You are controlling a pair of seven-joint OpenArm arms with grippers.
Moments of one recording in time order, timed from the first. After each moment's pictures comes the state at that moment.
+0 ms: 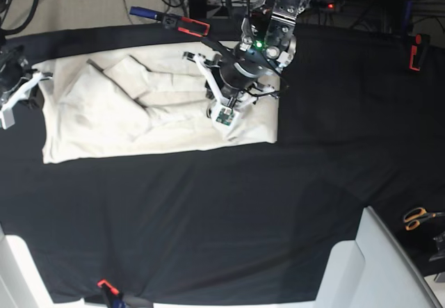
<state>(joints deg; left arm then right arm) 15.5 2.6 14.8 92.8 2.4 -9.1 40.6 -18.7 22.0 21.3 82.5 26.9 28.7 -33.1</state>
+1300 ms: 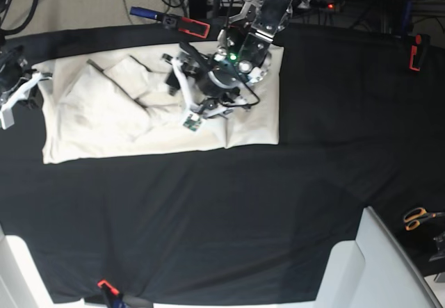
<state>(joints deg) 8.5 2.6 24.0 85.1 1.7 -9.1 40.6 -18.7 22.0 21.3 82.5 26.9 28.6 -33.1</state>
